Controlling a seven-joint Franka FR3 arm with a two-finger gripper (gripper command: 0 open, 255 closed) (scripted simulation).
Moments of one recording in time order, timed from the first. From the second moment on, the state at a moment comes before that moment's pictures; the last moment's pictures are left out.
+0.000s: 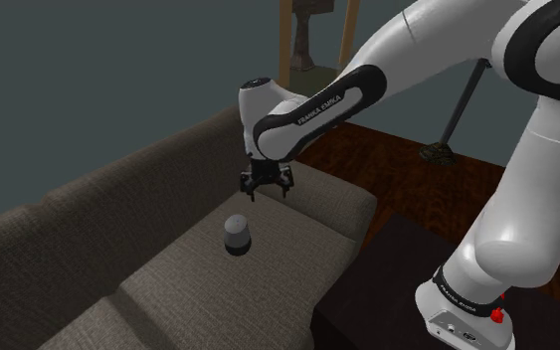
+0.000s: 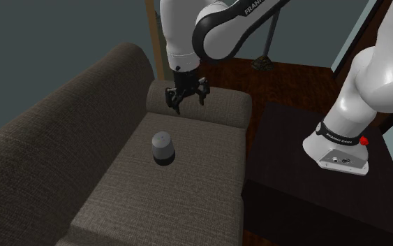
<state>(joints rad) 0.02 0.14 0.32 -2.15 -0.07 2.20 1.07</state>
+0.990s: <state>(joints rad) 0.14 0.69 0.22 -1.64 -0.21 2.23 1.38</state>
